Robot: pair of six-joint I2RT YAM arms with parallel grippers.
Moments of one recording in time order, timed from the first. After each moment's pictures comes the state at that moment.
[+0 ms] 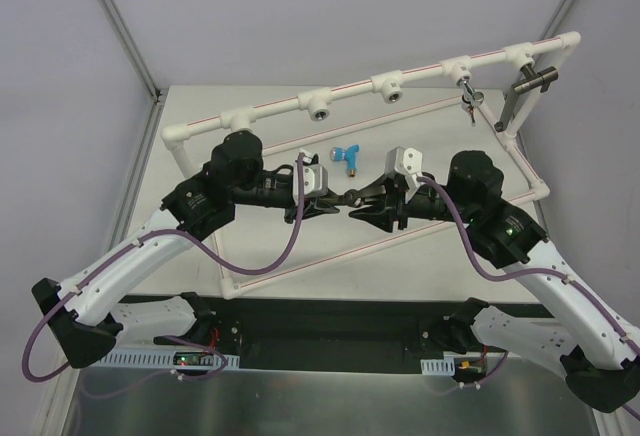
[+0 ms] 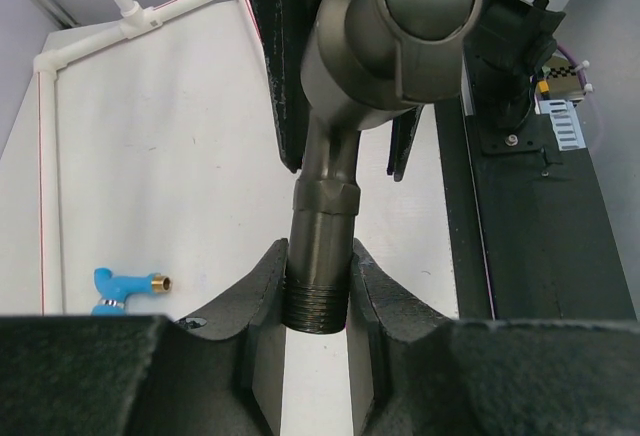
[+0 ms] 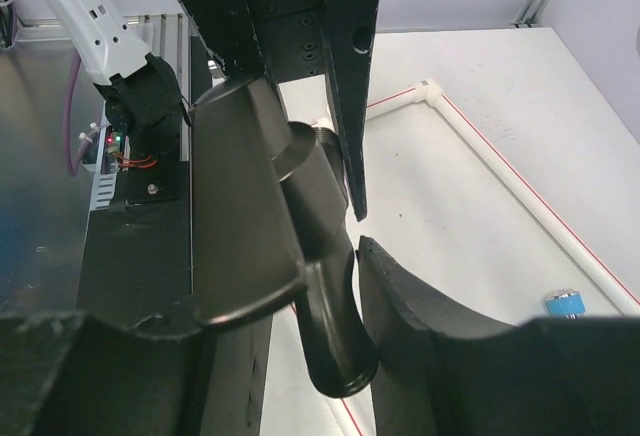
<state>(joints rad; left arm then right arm) -0.81 1.10 1.19 -0.40 0.70 0.37 0.75 0.91 1.10 -0.38 -0.64 -0.21</state>
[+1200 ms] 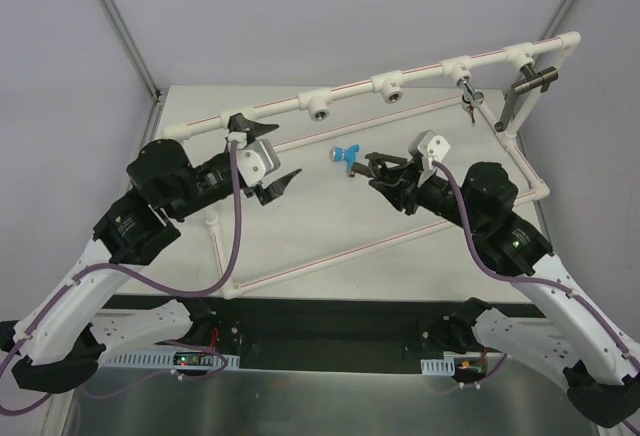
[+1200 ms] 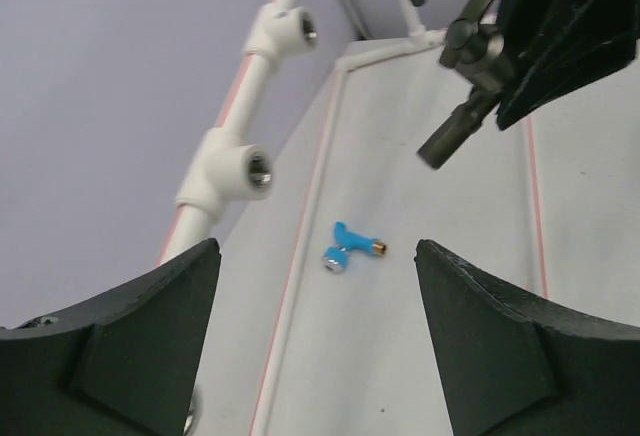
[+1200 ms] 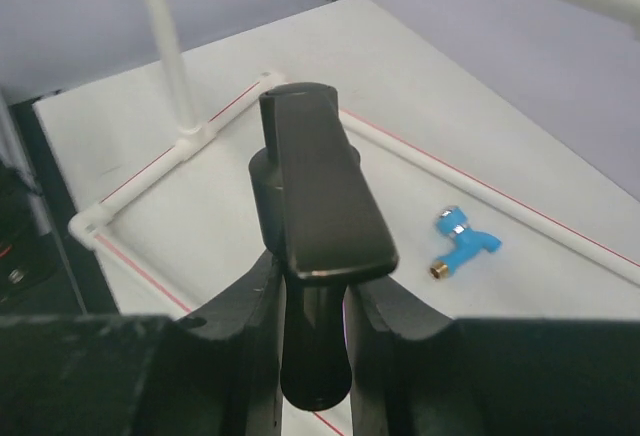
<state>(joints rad) -0.81 0.93 1.32 -0.44 0.25 0.45 0.71 0.84 1.03 -0.31 -0.32 -0.12</state>
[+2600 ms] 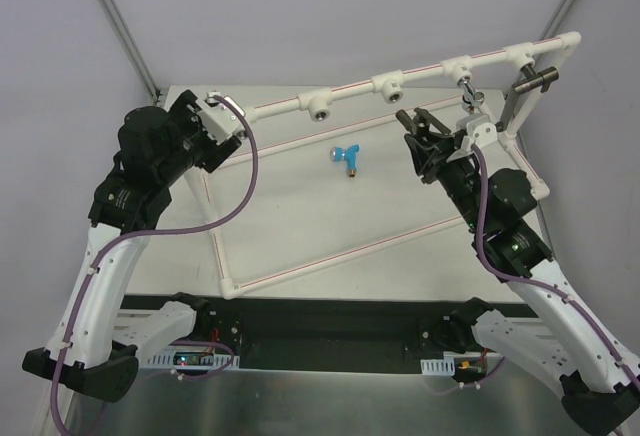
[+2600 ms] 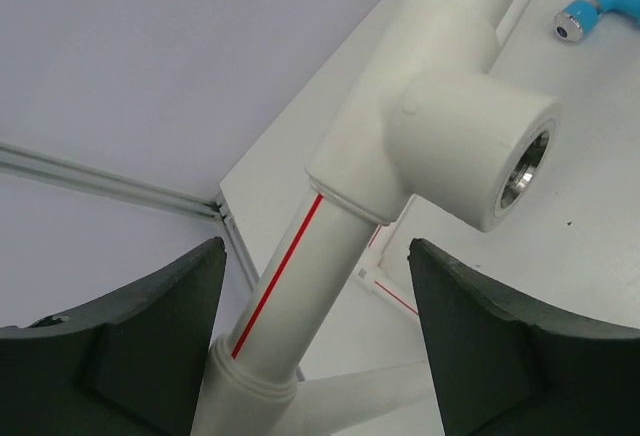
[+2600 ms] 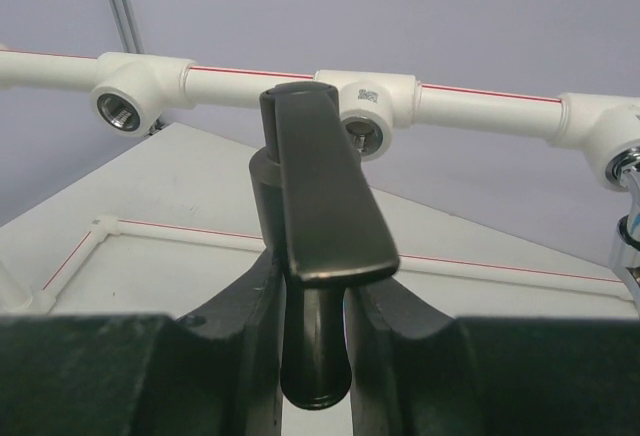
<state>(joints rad) -0.30 0.98 1.36 -0.69 0.08 0.64 0.61 0.76 0.92 0.02 0.09 -0.04</state>
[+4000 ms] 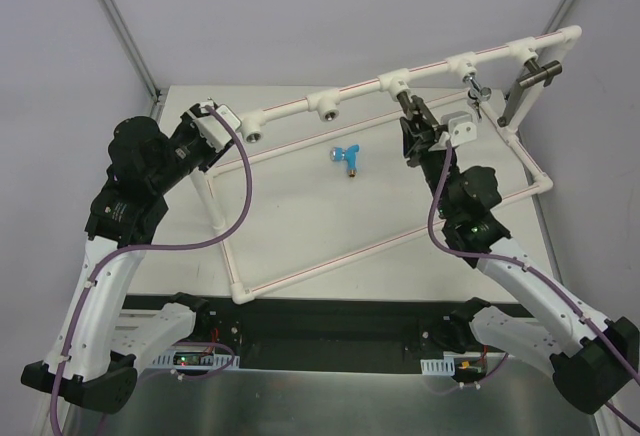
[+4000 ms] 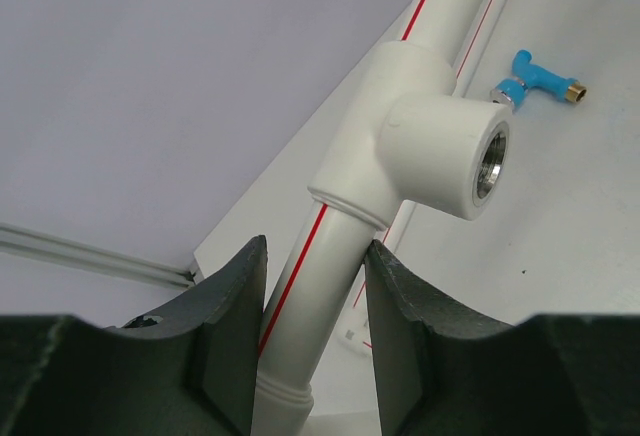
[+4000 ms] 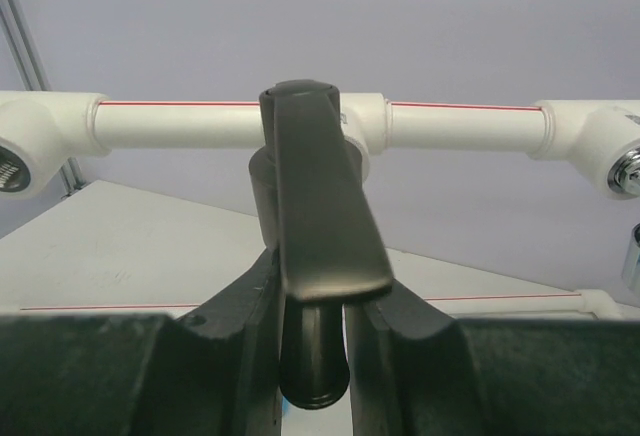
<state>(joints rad) -0.29 0.92 1.30 -0.58 0.26 0.60 0.61 0.95 0.78 0.48 0.23 -0.10</state>
